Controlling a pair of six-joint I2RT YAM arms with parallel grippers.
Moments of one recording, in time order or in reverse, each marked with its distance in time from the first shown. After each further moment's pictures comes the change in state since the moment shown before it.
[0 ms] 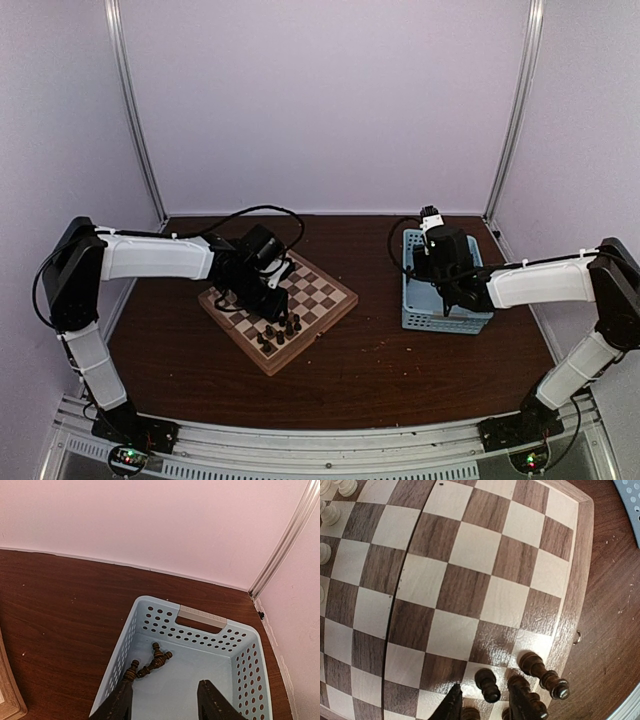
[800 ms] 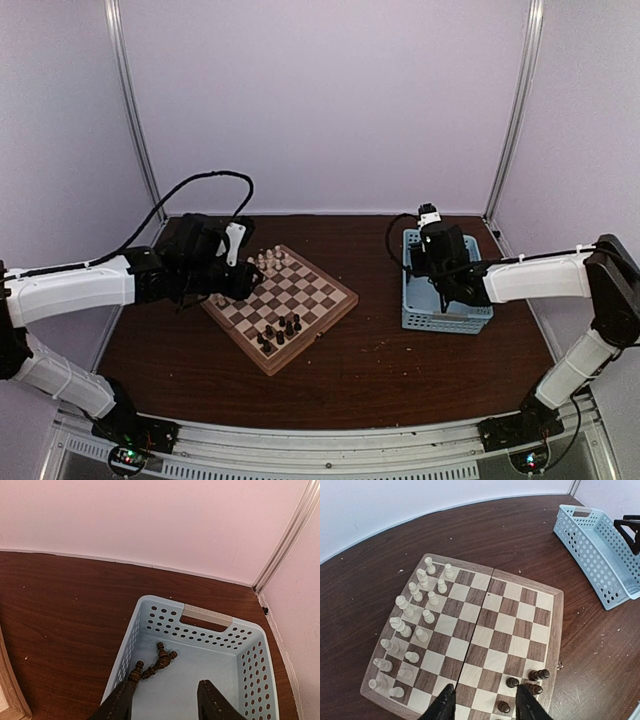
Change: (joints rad) left arm 0.000 -0.489 -0.300 0.301 -0.245 0.073; right arm -0.003 0.024 0.045 -0.050 -0.006 0.033
